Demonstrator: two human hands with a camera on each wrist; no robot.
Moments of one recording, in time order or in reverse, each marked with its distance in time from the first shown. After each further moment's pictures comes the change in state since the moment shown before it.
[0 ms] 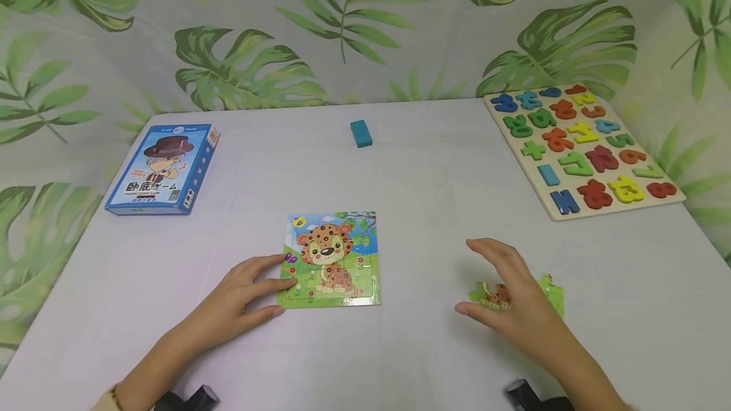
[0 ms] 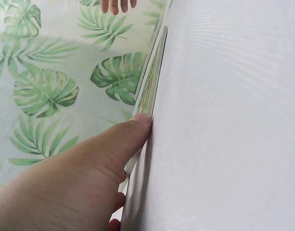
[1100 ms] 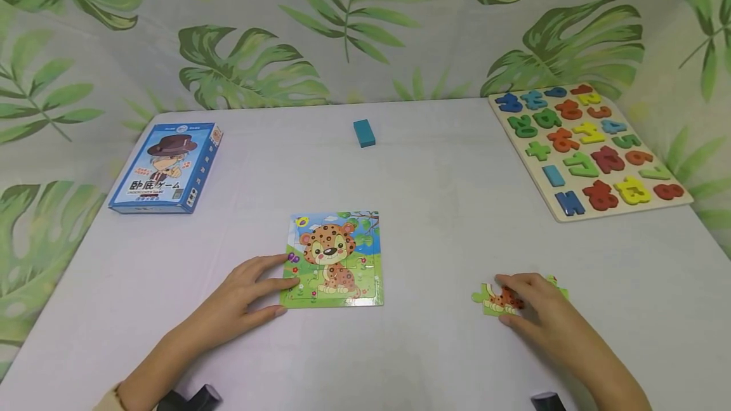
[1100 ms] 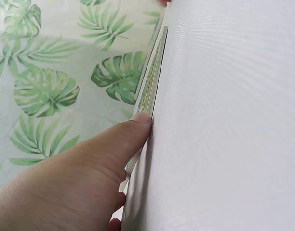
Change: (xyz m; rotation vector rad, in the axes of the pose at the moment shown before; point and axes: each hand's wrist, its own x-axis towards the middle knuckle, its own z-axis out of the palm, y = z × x) left_hand 0.000 -0.001 0.000 0.010 -0.004 0.023; right_hand -0.032 0.060 -0.010 -0.283 -0.147 0.055
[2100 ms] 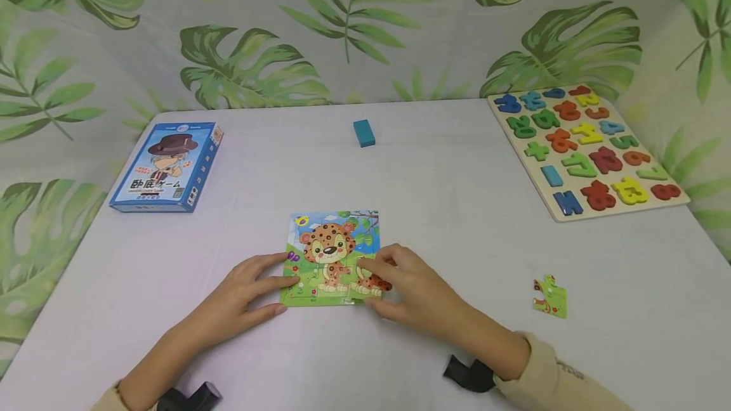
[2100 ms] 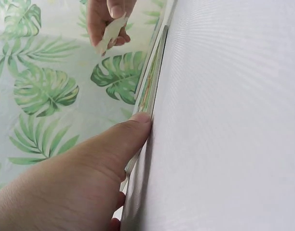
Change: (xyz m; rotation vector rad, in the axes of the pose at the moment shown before) left_hand 0.000 0.001 -0.001 -0.001 0.008 -0.001; right_hand 0.089 -0.121 0.045 0.189 0.022 -0.453
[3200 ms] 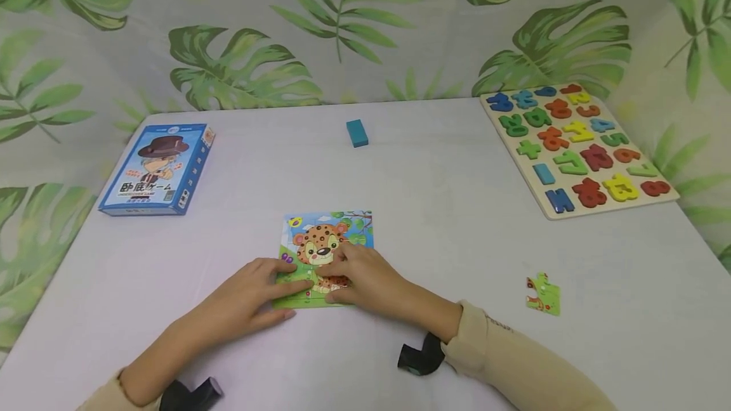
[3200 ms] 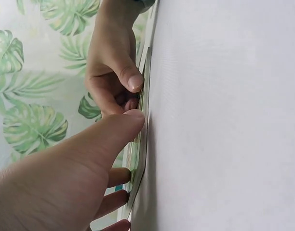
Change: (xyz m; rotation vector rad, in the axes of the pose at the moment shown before) left_hand 0.023 0.013 -0.001 0.176 -0.105 0.149; right_hand 0.043 0.009 0.043 0.078 -0.264 0.103
